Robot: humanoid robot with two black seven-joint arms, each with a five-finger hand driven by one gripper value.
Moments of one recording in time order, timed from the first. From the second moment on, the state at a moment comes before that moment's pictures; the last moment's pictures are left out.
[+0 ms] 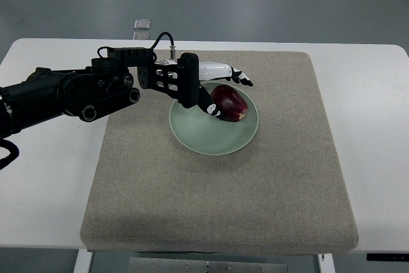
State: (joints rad) left arm -1.23 0.22 0.04 -0.80 1.15 -0.10 -0.40; right arm -0.02 0.00 -0.12 0.11 -0.01 0.18 -0.02
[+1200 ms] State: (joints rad) left arm -1.23 0.22 -0.13 -0.51 0.80 -0.03 -0.38; right arm -0.02 0.00 -0.12 0.11 -0.01 0.18 -0.02
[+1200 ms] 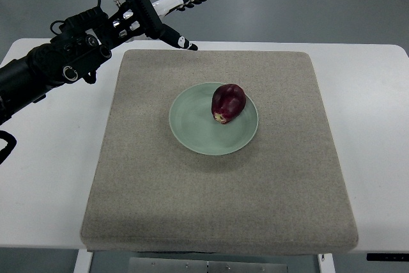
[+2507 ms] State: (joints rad) left arm -1.13 0.15 -0.59 -0.30 -0.12 -0.16 -0.08; right arm -0.02 0.00 -0.12 0.11 -0.01 0.18 -0.02
